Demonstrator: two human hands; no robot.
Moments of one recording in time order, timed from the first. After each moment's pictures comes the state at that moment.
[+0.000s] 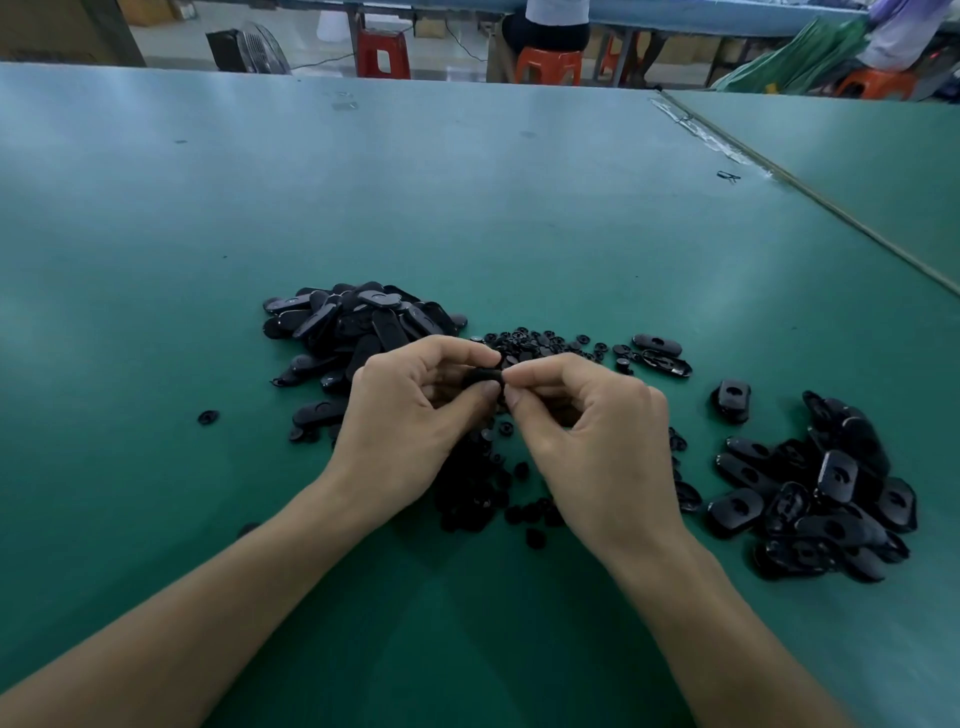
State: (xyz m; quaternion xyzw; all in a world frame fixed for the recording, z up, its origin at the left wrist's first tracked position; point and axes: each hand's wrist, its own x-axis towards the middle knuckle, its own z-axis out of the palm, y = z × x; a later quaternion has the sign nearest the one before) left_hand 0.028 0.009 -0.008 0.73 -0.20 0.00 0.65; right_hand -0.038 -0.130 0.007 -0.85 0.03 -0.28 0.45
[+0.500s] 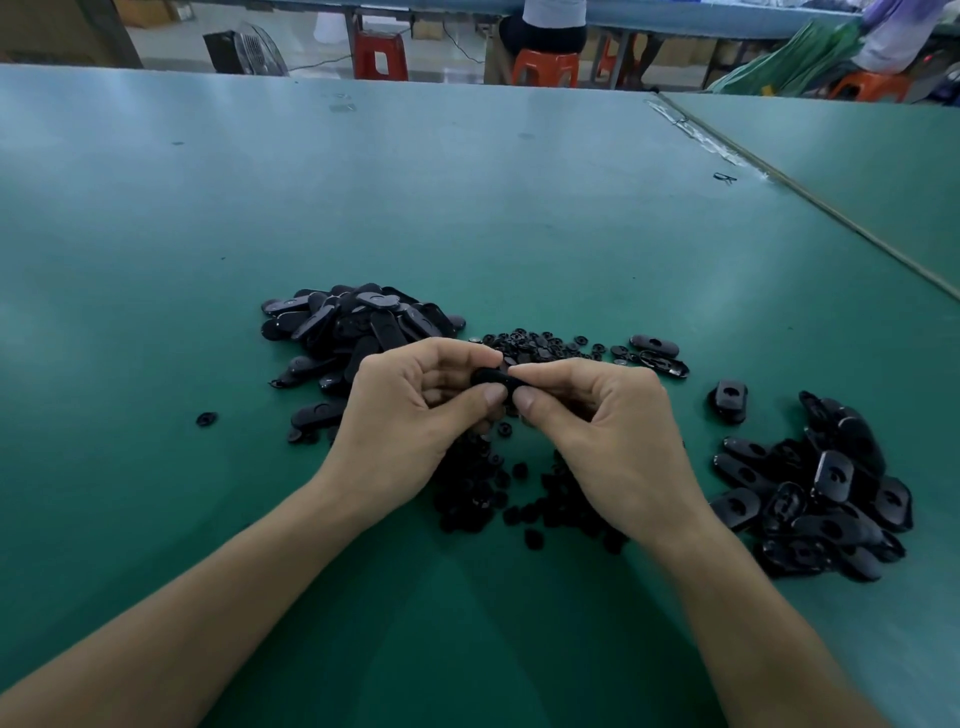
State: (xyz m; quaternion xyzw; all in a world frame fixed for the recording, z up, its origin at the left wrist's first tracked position) left_hand 0.025 0.012 -0.007 0.68 -0.21 -0.05 0.70; right_hand -0.034 -0.151 0.006 -0.83 0.02 -0.17 0.53
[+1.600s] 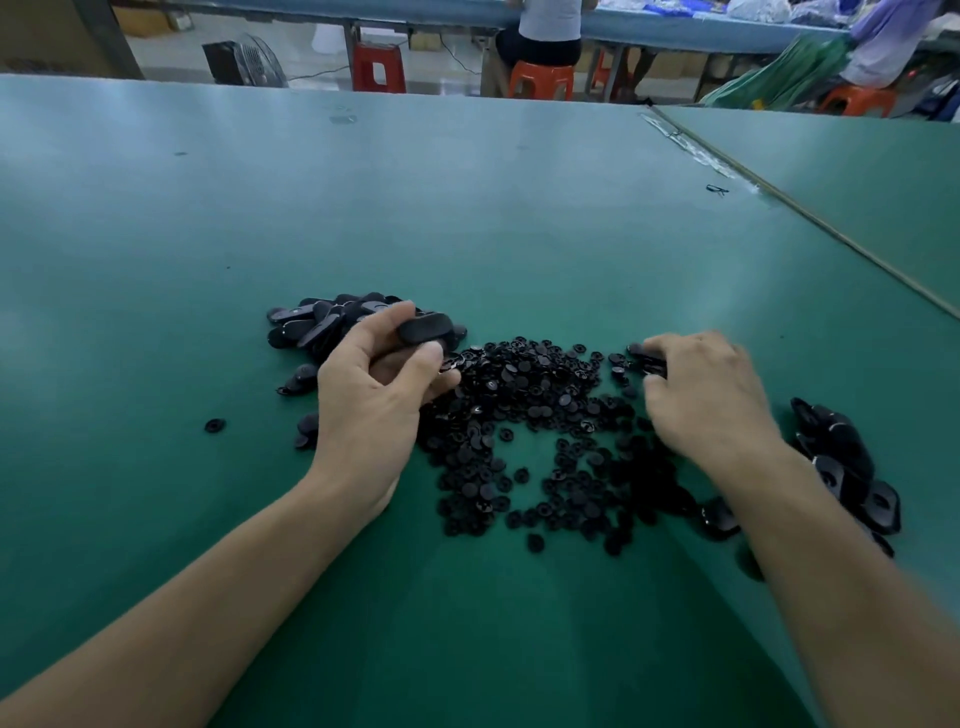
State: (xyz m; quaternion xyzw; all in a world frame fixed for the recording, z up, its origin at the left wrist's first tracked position) left_hand 0.040 0.012 -0.012 0.58 -0.06 0.02 0.81; right_hand -0.012 -0.217 0.023 -0.96 0.24 -0.05 0.11
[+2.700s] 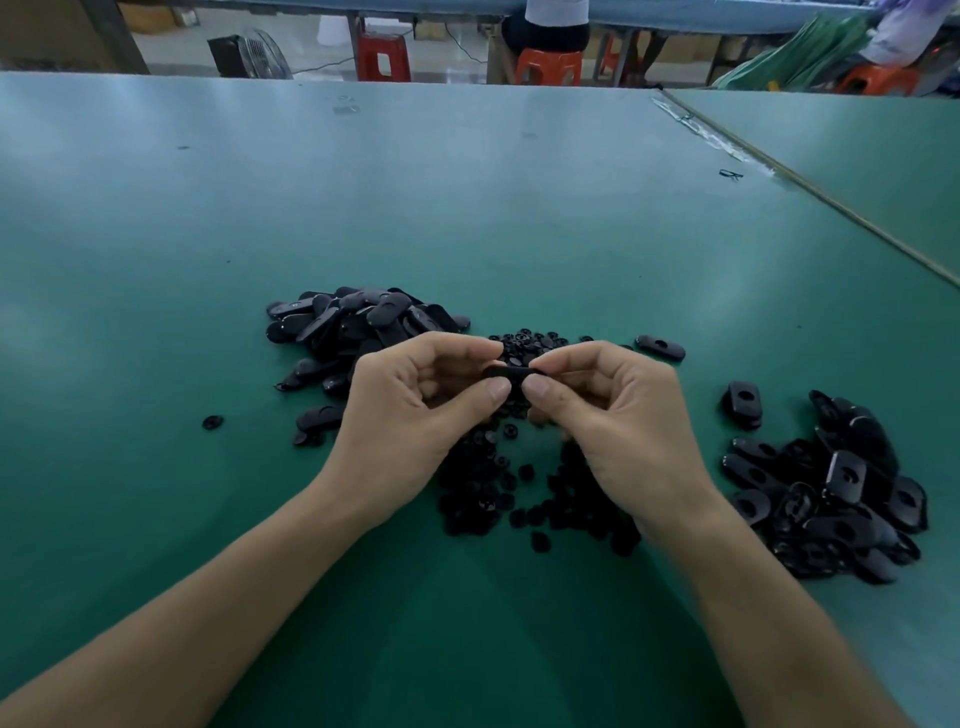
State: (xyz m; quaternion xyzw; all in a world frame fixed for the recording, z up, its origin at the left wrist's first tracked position) left_hand 0.028 0.014 -0.009 0.66 -0.23 -0.02 0.72; right_hand -0.027 -0.152 0.004 -0.74 0.03 -0.16 0.65
